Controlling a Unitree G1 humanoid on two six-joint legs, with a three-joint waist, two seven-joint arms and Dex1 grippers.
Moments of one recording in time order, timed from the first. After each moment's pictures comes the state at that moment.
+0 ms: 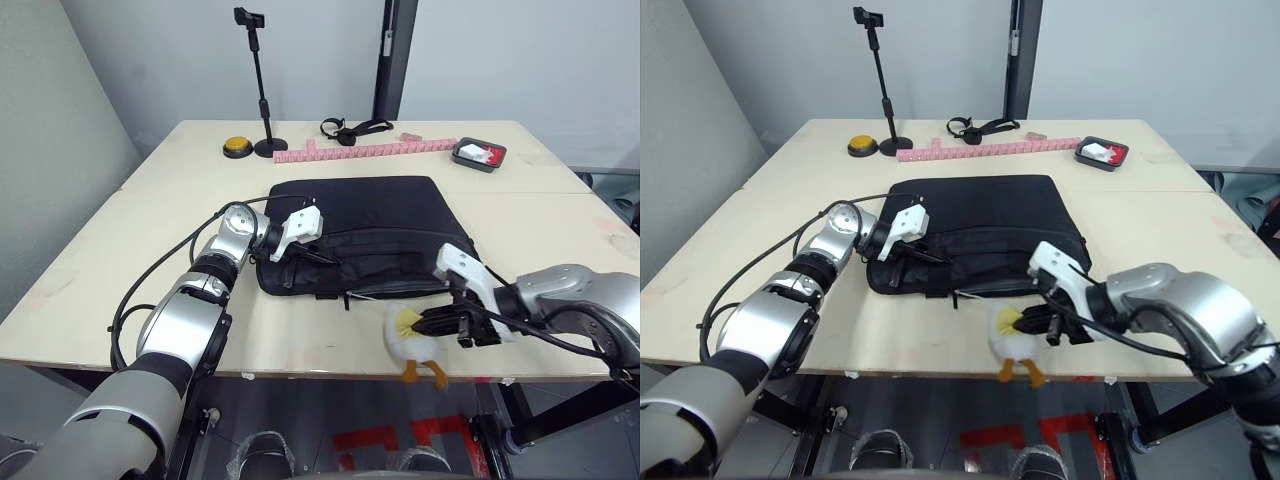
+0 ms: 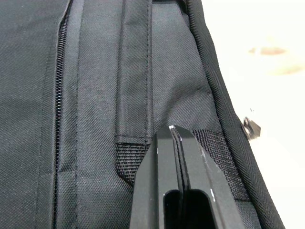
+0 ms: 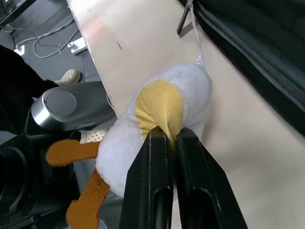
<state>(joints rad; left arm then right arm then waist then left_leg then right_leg) -1.05 0.31 -0.19 1.16 0.05 -0.37 -1.47 -0.32 -0.99 0.08 -0.52 0.77 1.19 0.86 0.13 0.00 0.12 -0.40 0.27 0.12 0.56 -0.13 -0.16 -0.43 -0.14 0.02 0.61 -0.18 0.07</state>
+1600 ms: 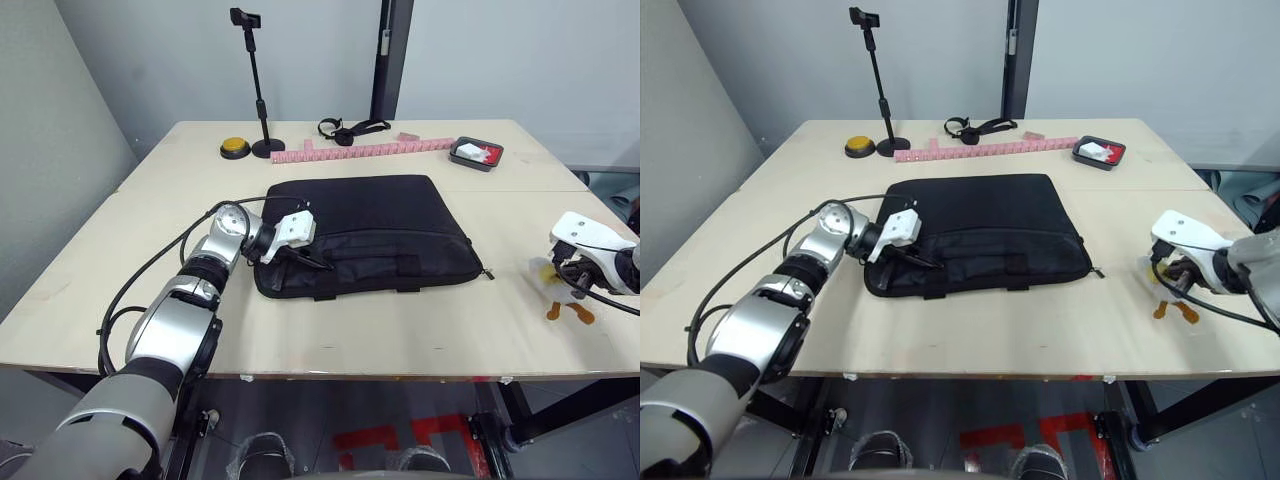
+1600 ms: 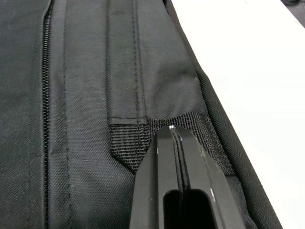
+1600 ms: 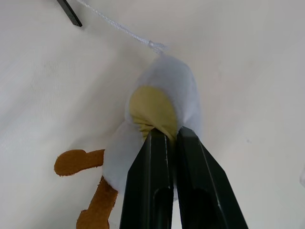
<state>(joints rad) -1.01 0.36 -0.21 1.10 0.05 -0.41 -1.53 -0.33 -1.25 0.06 0.01 0.14 0.78 0.92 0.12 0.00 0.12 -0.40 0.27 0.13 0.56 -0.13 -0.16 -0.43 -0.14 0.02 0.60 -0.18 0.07</state>
